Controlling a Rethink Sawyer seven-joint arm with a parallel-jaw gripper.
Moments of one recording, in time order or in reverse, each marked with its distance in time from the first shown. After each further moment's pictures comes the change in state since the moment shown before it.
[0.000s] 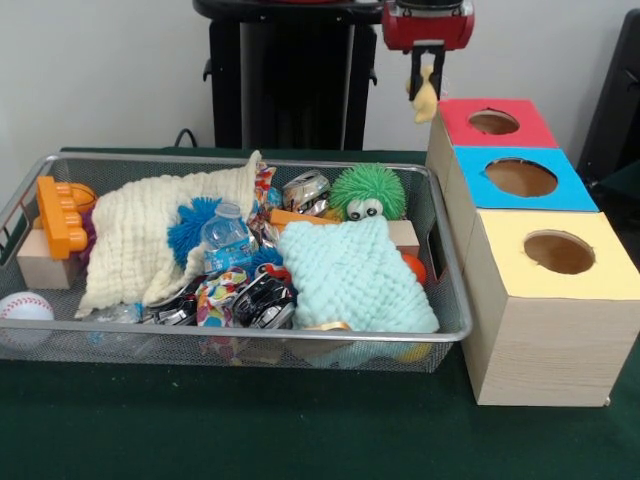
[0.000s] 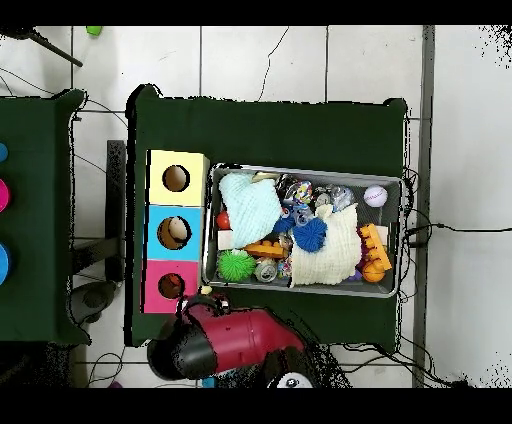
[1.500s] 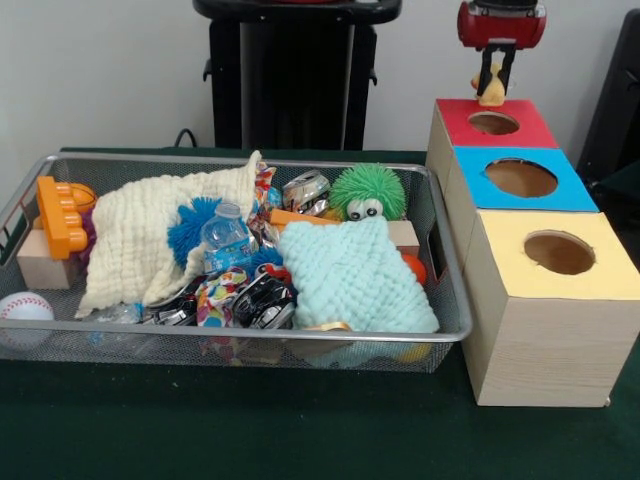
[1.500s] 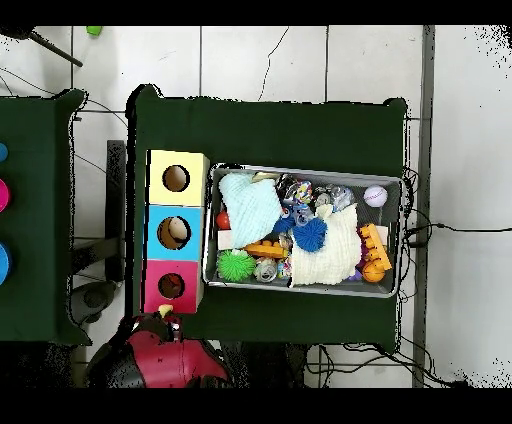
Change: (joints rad) arm 0.393 0.078 -0.190 0.022 0.275 -0.134 0.000
